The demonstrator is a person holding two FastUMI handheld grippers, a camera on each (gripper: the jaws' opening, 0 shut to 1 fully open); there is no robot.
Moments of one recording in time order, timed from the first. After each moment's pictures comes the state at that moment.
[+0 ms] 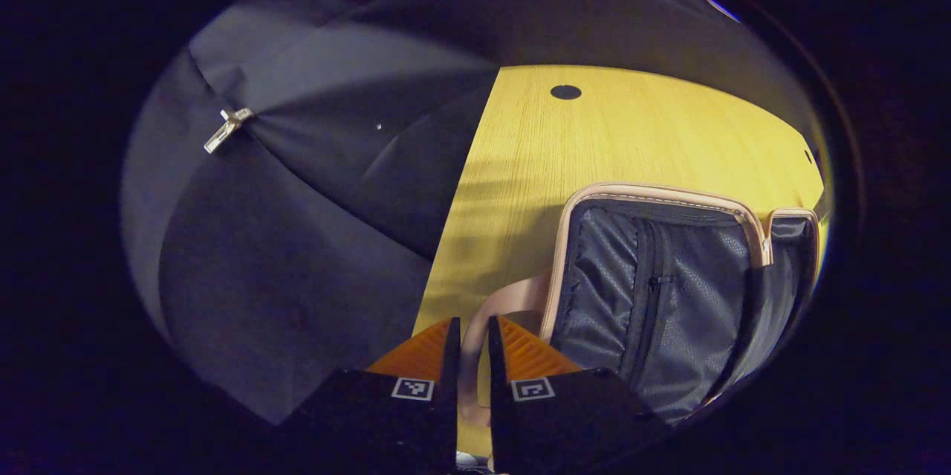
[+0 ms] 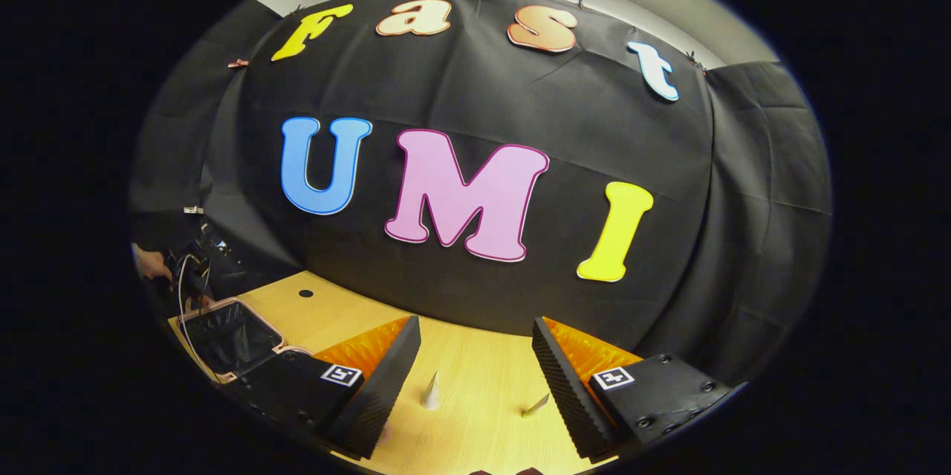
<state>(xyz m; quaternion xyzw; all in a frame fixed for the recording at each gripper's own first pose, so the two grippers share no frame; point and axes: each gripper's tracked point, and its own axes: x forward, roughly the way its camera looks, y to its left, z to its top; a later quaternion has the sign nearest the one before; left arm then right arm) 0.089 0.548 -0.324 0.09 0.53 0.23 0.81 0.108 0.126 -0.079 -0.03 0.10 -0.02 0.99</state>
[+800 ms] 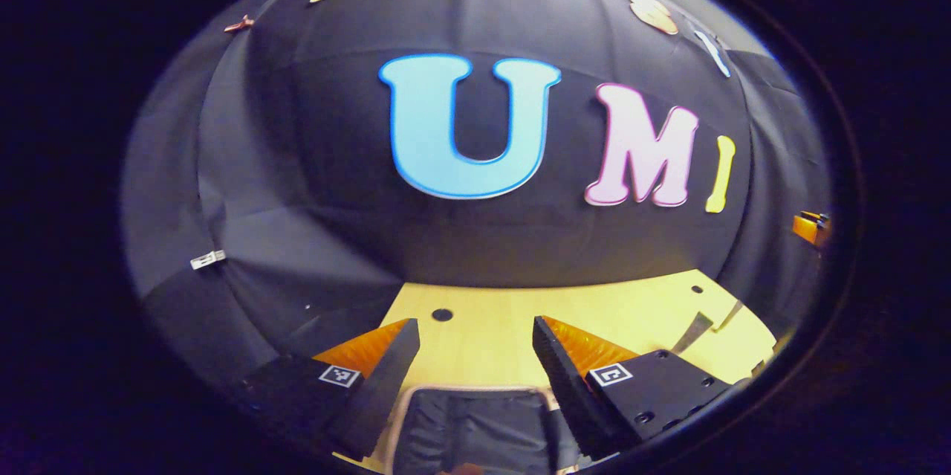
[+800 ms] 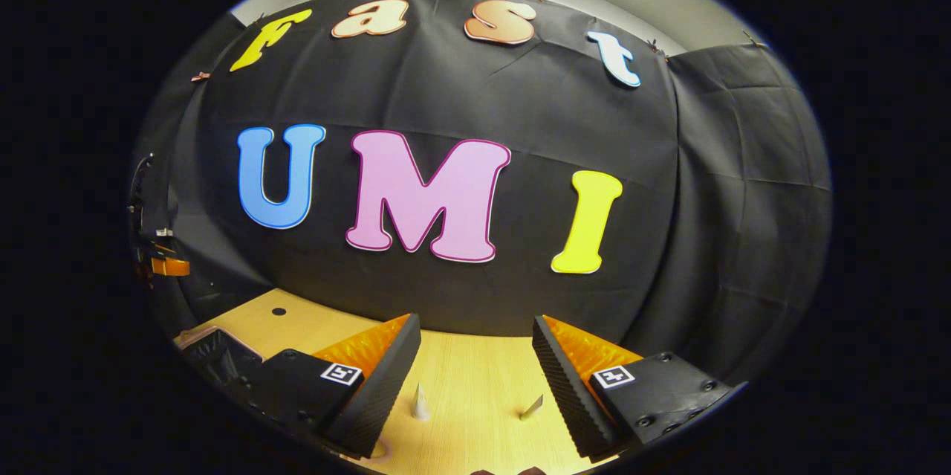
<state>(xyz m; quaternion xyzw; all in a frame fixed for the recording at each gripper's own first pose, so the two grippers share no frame) 0.173 0.319 -0.066 0.04 0.14 0.01 0.99 0.131 0.090 -0.078 0.01 0.07 -0.09 0.99</state>
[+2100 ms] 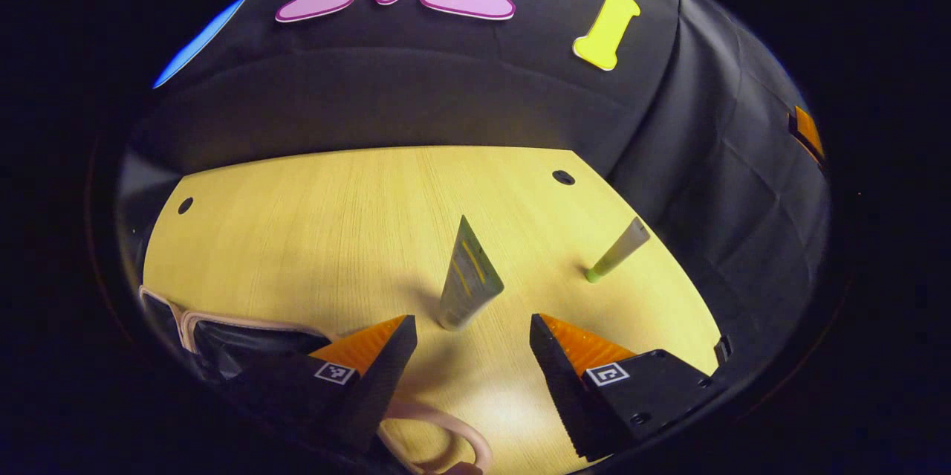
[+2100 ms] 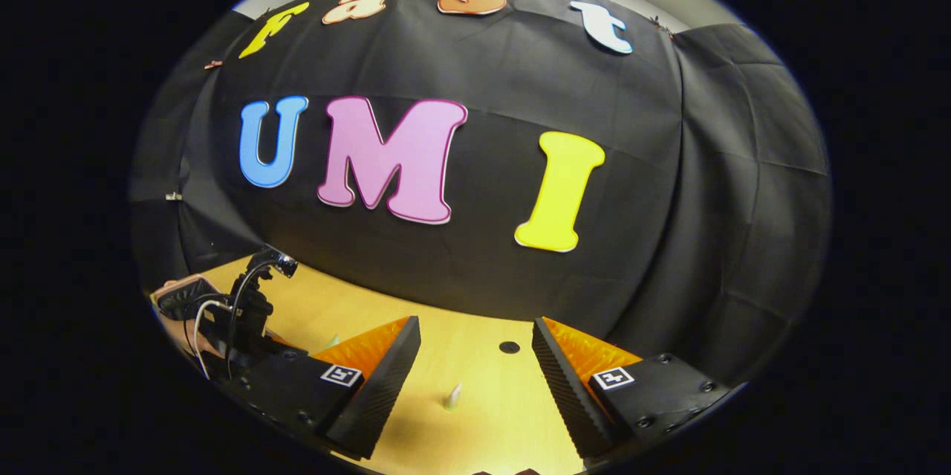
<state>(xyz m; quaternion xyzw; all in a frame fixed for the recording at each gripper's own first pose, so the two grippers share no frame) 0.224 -0.084 -0.382 0.02 0.41 -0.13 0.90 0.121 -0.066 -0.170 -0.01 0.15 -0.03 0.99</state>
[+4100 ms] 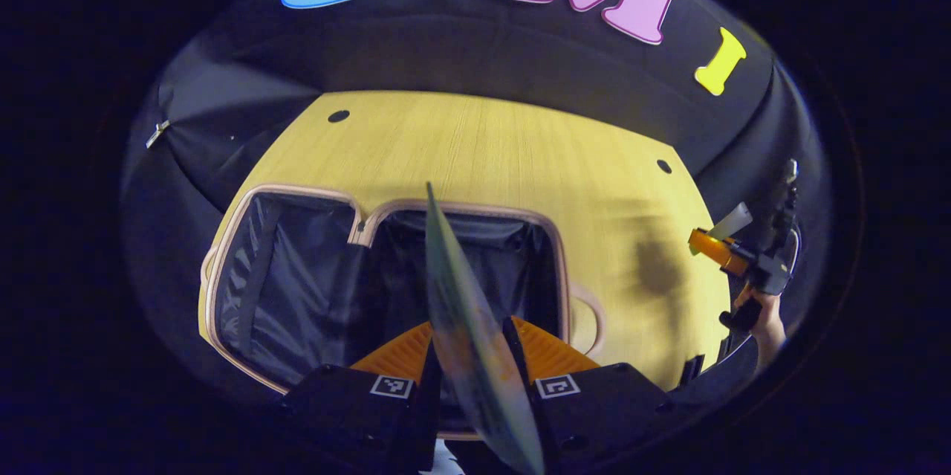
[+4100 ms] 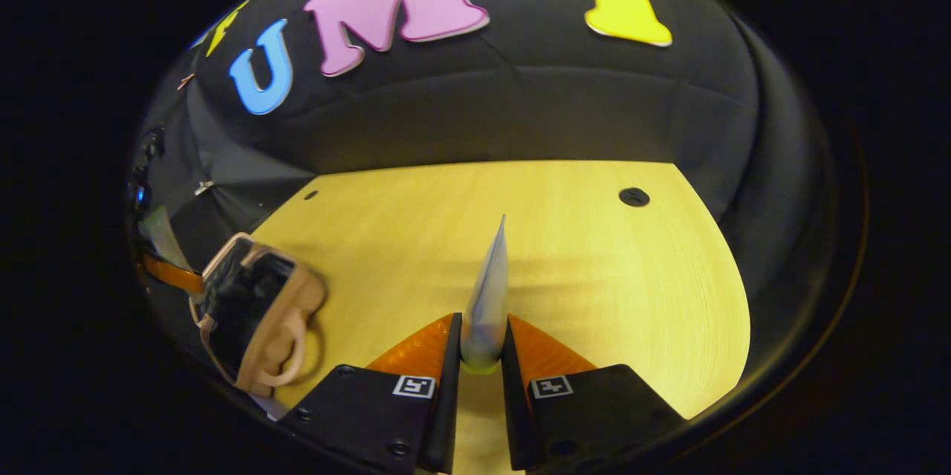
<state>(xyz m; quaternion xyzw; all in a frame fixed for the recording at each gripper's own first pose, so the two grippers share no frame) 0.064 0.121 -0.310 -0.03 0.53 0.05 0.84 0.132 0.066 -0.382 0.14 0.35 0.12 0.92</state>
